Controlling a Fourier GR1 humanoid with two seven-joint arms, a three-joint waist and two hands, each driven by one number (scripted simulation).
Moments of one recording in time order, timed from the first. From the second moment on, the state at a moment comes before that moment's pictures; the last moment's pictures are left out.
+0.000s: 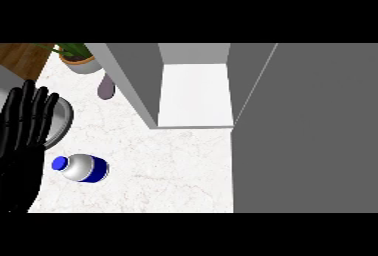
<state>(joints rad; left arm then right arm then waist) 0.01 0.11 0.01 -2.10 0.00 -0.02 0.01 -0.02 -0.08 -0.02 -2.10 0.00 0.02 -0.02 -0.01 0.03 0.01</state>
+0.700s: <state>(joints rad) 0.28 0.20 0.03 -2.07 0.56 -0.32 0.14 0.22 -0.01 0.11 -2.21 -0.19 0.04 0.15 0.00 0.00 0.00</state>
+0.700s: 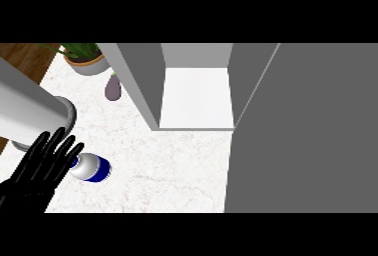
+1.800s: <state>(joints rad) 0.47 0.27 0.36 -1.93 0.86 -0.72 0.18 0.52 -0.02 0.21 -2.30 -0.23 0.13 0.04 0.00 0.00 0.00</state>
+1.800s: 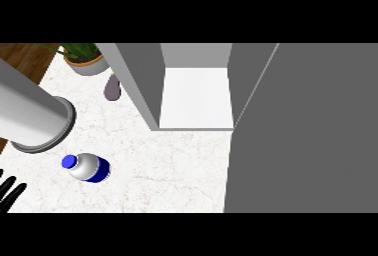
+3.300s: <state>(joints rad) 0.02 0.29 0.49 -1.18 0.28 -0.84 -0.21 0.64 -0.05 0.24 -2.24 -0.21 0.20 -0.15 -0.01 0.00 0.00</state>
